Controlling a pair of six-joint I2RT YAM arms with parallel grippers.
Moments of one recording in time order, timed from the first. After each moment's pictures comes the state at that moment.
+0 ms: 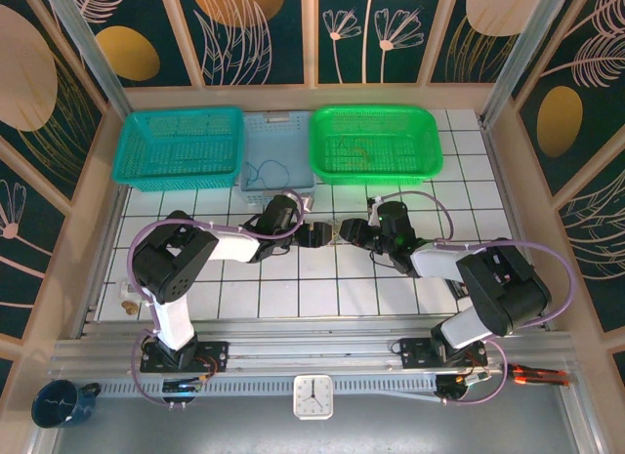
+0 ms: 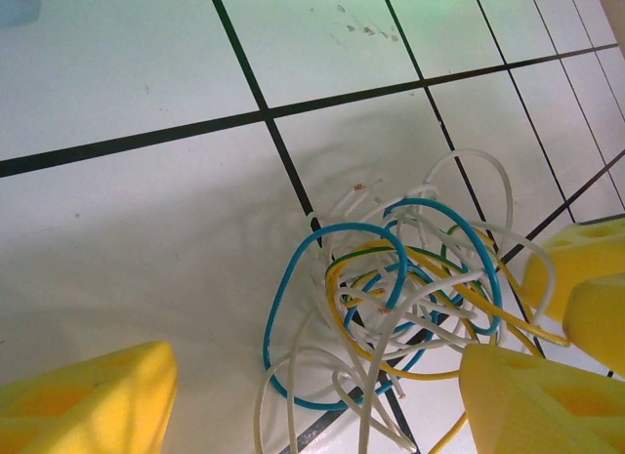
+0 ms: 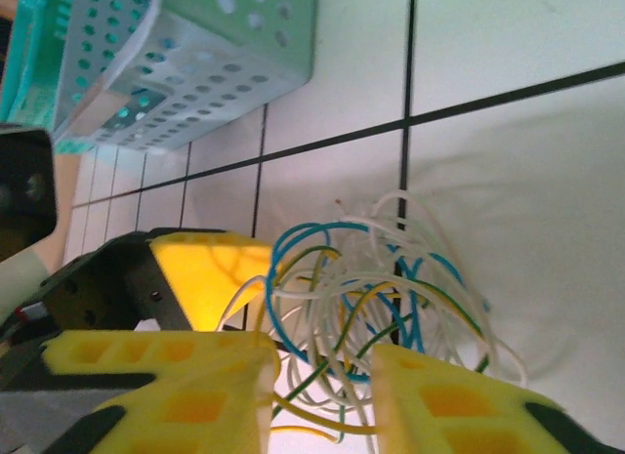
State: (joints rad) left arm -0.69 1.85 0.81 0.38 0.29 -0.59; right arm 0.52 1.49 0.48 0.44 -0.34 0.80
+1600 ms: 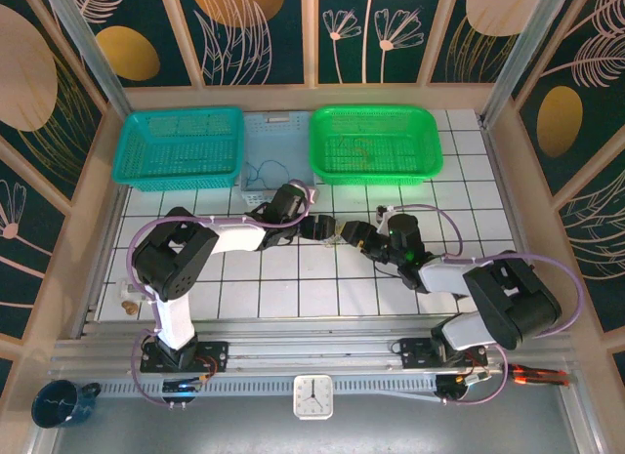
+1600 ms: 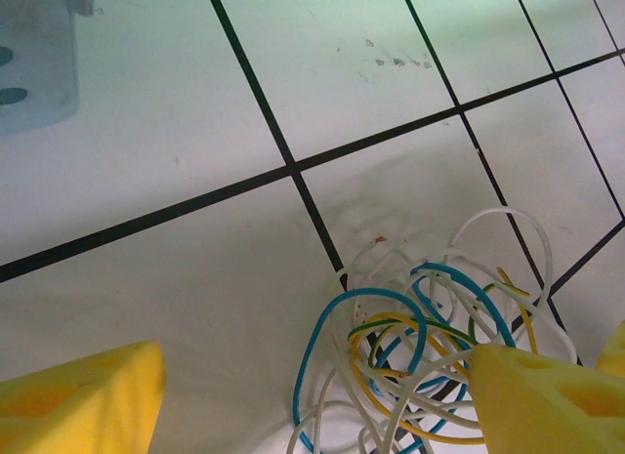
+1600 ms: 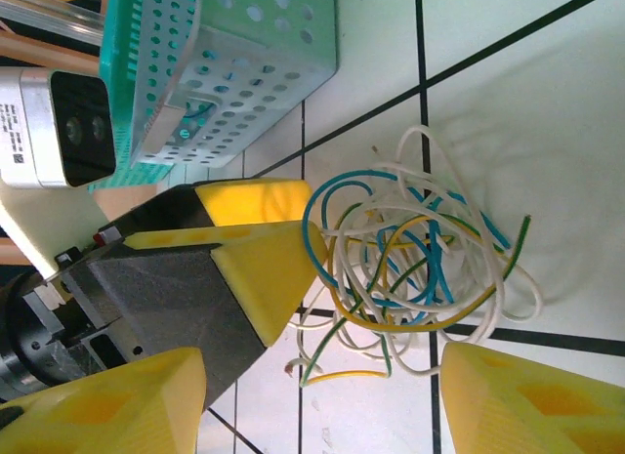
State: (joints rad) left arm -0.69 1.87 0.96 0.18 0.22 -0.50; right arm 0.51 1.41 0.33 0.63 -0.37 1.01
